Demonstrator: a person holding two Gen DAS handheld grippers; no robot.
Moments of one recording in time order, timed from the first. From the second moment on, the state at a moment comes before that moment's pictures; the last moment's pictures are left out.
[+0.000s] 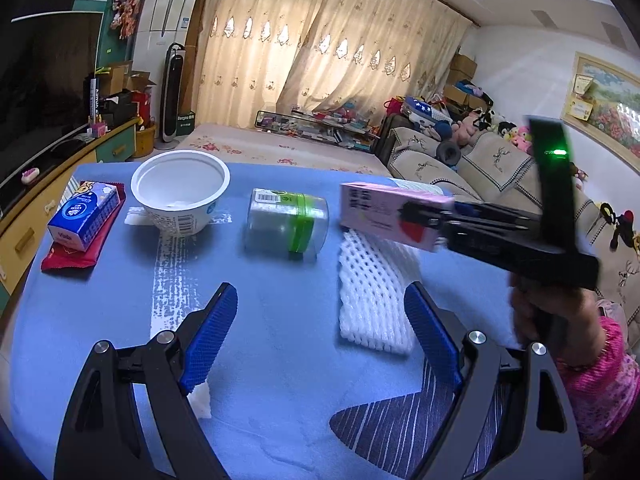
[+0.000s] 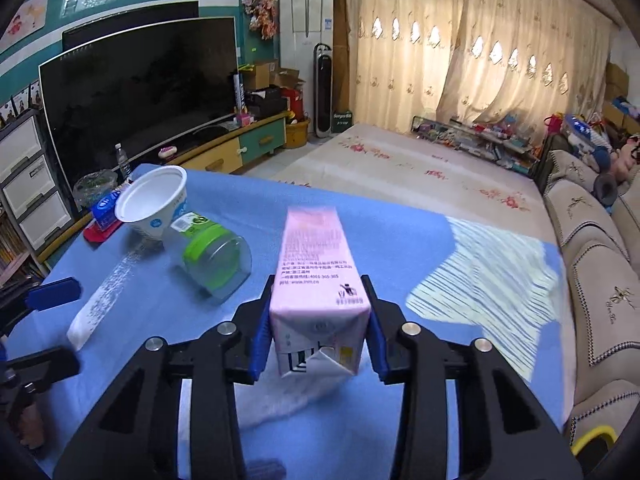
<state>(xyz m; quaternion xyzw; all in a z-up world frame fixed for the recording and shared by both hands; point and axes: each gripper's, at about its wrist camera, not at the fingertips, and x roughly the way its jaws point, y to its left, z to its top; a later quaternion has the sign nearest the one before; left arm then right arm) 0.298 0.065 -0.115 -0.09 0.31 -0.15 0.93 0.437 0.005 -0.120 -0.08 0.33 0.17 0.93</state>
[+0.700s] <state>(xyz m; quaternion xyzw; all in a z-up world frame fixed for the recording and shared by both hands) 0.285 0.044 -0.113 -0.05 0.30 -0.18 0.93 0.254 -0.190 -0.095 0.06 0.29 -0.04 0.95</state>
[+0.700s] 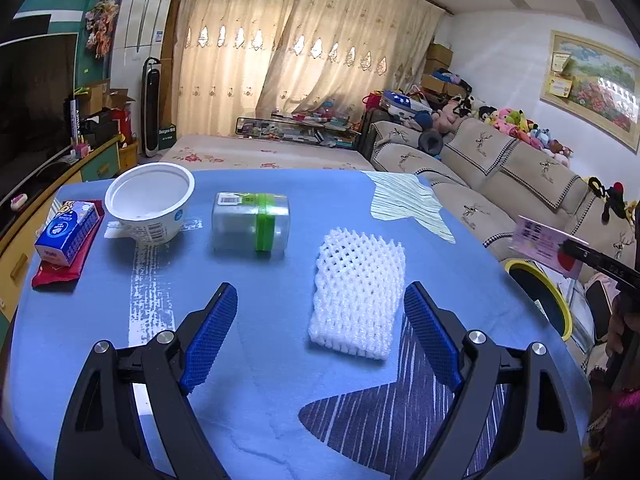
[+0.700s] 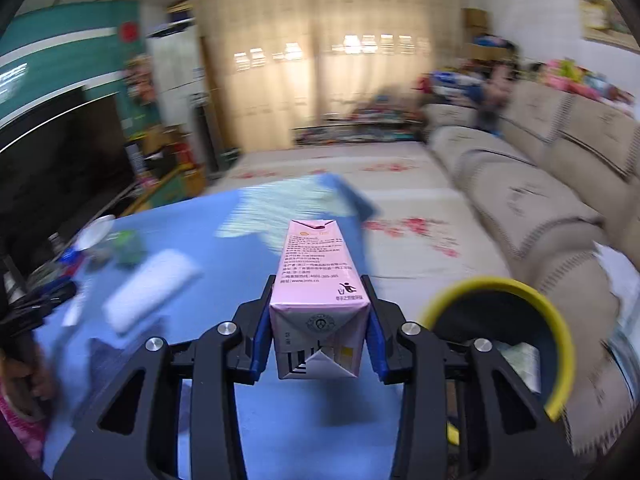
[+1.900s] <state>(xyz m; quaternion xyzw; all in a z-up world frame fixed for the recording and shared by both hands) 0.345 -0.028 -0.137 0.02 0.41 -0.24 0.88 0.254 -0.293 -0.155 0.13 0.33 -0.16 0.92</state>
